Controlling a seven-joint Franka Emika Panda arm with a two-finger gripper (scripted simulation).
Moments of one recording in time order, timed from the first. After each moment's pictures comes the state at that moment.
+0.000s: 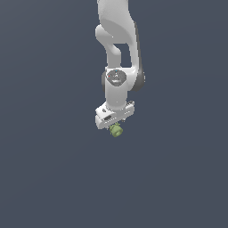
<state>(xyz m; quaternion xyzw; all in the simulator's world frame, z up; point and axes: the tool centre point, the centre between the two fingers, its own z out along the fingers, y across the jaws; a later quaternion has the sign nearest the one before) -0.039 0.008 0.094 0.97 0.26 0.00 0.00</state>
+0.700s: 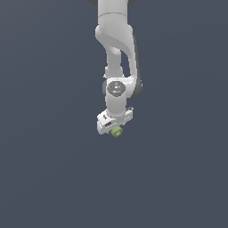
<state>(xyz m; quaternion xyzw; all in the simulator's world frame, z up) -0.040 0.009 0.047 0.97 0.26 0.00 0.00</state>
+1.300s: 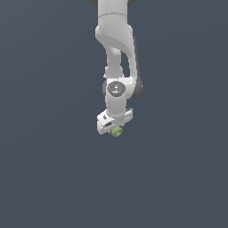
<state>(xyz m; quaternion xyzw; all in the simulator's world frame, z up) -0.039 0.008 0.046 0.97 0.26 0.00 0.00</state>
